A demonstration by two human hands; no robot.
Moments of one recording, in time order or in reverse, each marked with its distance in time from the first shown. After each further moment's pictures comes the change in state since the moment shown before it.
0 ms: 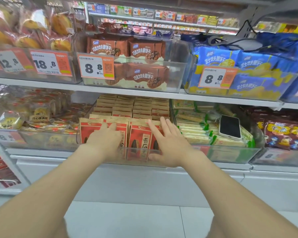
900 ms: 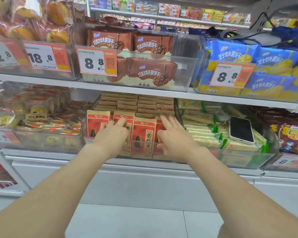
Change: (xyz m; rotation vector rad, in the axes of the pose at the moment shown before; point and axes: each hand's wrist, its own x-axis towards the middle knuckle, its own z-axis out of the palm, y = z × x) left_hand 0.047 -0.009 0.029 -0.132 0.131 0.046; right_hand 0.037 0.007 -0.005 -0.107 0.003 -0.045
